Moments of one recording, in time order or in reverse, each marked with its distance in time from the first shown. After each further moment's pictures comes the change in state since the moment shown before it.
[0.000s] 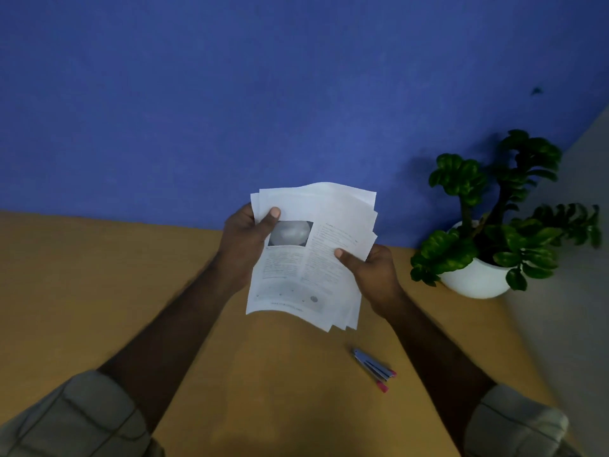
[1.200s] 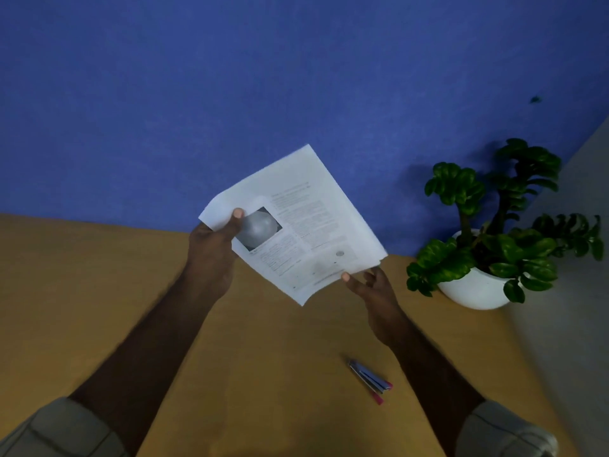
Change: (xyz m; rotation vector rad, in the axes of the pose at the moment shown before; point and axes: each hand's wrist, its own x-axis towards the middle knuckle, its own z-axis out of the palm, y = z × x) left_hand -0.005 0.006 -0.018 -0.231 0.154 0.068; right_hand -0.001 0.049 -0.030 0.118 0.043 0.257
